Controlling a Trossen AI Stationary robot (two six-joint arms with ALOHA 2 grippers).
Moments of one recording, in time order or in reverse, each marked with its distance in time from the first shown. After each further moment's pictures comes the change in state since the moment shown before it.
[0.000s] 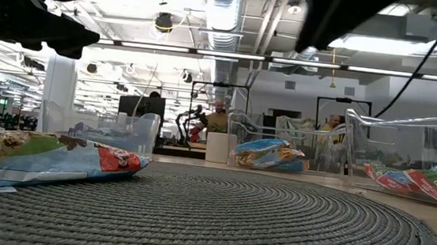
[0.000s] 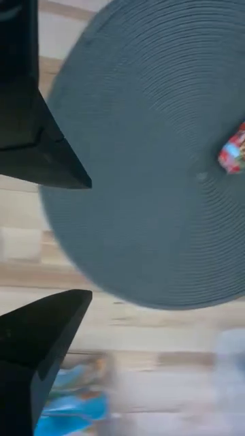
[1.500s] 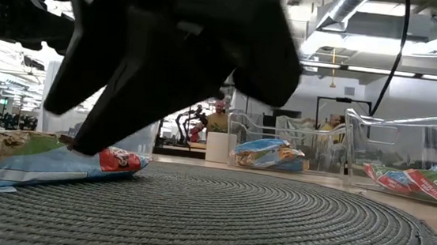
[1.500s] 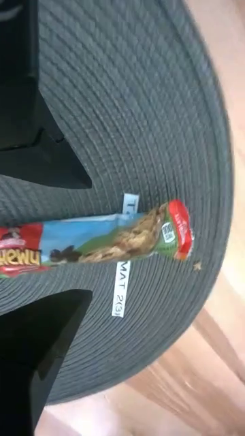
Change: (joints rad) left arm 0.000 0.000 0.000 0.000 0.000 0.000; right arm -0.012 0.748 0.664 0.240 -0.242 -0.786
